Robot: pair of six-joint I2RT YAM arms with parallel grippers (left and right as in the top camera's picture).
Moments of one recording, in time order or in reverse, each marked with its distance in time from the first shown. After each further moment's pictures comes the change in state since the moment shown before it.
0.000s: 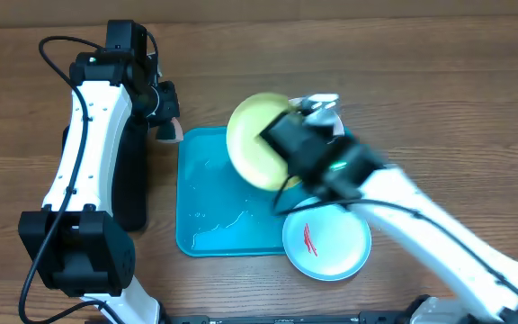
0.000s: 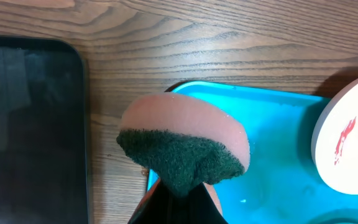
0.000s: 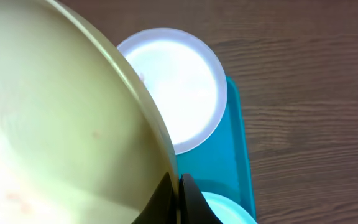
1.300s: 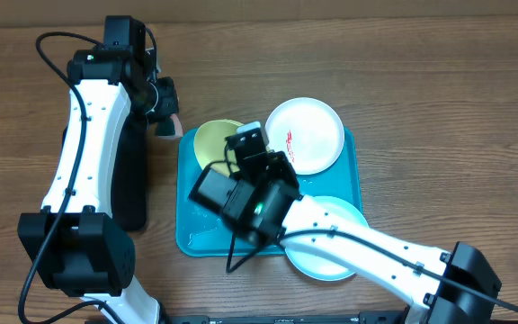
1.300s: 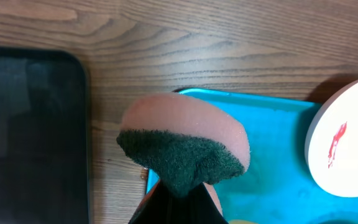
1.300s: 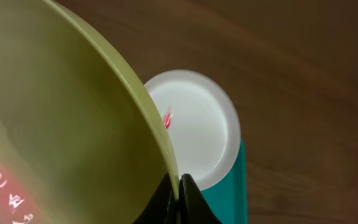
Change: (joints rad) left arm 0.000 0.000 0.022 -0.001 0.000 0.000; right arm 0.330 0.204 -0.001 0.119 0.435 -0.089
